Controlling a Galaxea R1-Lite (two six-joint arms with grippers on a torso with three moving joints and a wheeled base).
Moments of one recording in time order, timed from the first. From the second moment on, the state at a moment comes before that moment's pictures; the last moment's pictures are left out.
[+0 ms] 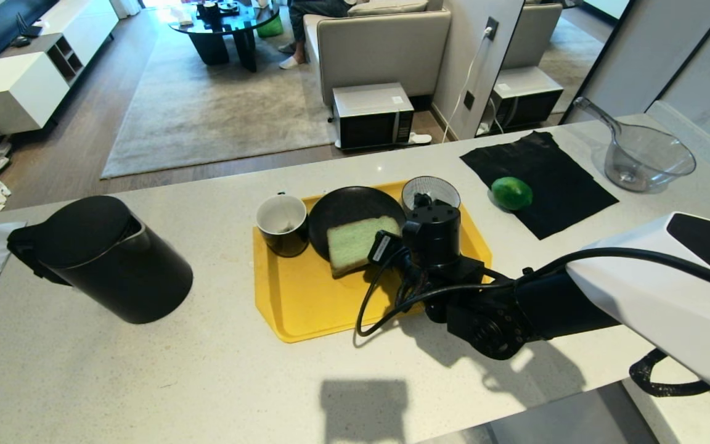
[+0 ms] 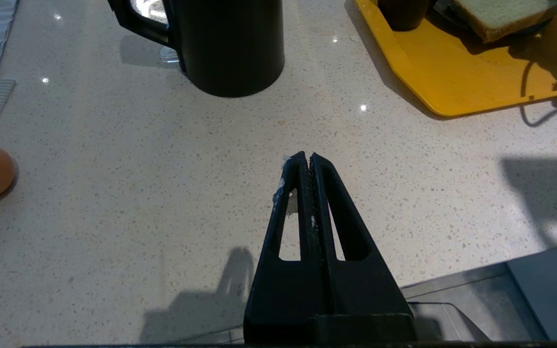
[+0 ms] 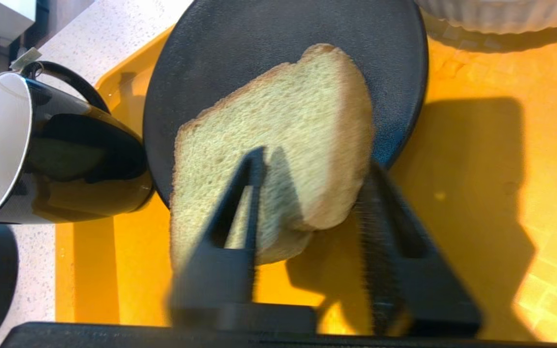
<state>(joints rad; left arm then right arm) 0.00 0.00 0.00 -0.05 0.01 -0.02 0.70 2.21 -1.33 -0.71 -0.44 0.57</state>
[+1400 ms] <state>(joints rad) 0.00 0.00 0.00 -0.05 0.01 -0.02 0.62 1.93 -1.04 -0.71 -0.45 0.36</state>
